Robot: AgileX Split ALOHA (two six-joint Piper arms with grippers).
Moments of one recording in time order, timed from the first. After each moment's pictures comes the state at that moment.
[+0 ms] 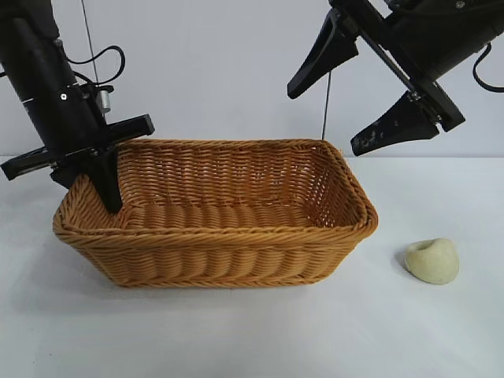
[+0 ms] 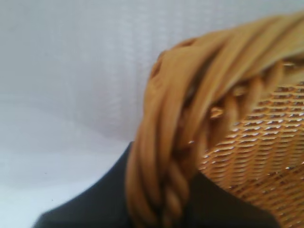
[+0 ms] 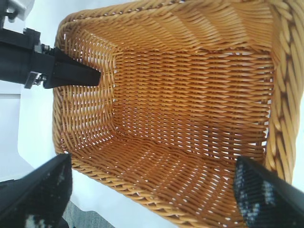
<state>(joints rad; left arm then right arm) -0.19 2.22 -1.58 -0.42 1.08 -0.08 0.17 1.67 -1.15 0.86 0.87 -0.28</state>
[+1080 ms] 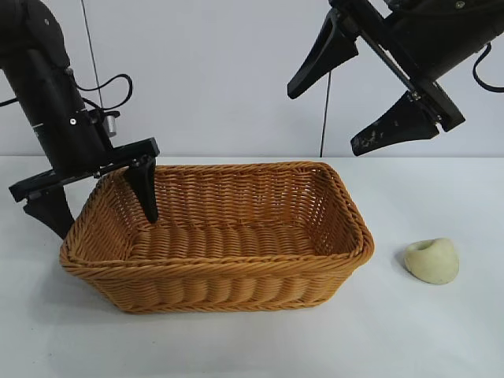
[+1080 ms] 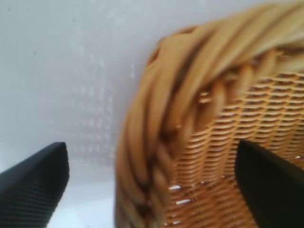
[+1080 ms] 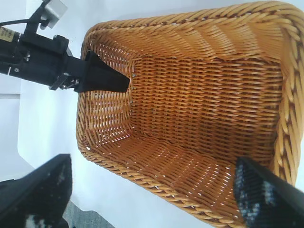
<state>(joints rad) -0.19 2.02 -1.58 -0.27 1.09 -0.14 0.17 1.67 -1.15 0.86 0.87 -0.28</state>
